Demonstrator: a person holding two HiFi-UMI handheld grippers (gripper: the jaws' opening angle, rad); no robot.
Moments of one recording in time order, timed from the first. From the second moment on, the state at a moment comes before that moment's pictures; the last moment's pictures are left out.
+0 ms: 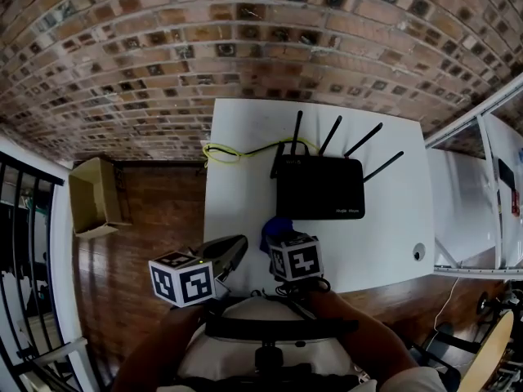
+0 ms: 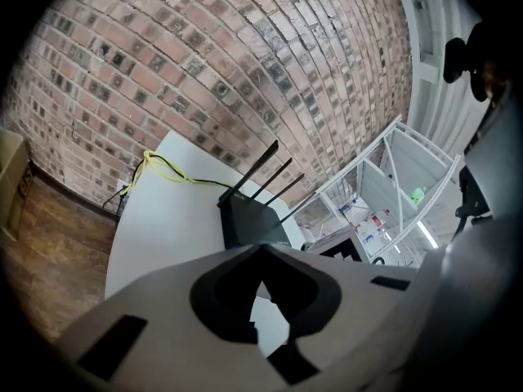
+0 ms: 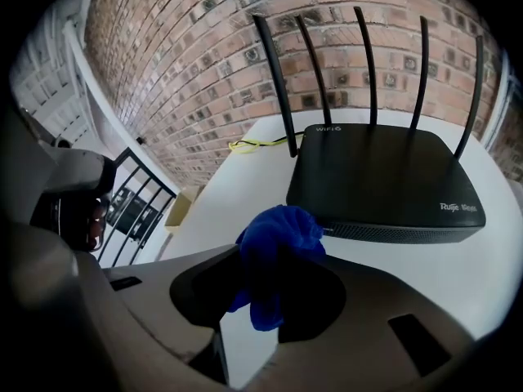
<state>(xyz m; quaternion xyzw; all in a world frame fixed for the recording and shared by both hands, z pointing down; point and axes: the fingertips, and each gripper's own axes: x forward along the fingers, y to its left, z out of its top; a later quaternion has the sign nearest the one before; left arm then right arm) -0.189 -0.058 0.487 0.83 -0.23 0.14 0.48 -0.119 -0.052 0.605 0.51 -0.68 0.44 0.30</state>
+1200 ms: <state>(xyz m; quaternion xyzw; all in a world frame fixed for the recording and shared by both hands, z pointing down) -0.228 -0.083 0.496 0.82 -0.26 0.14 0.49 -0.135 -0.128 0.611 0.60 -0.57 0.53 0.16</state>
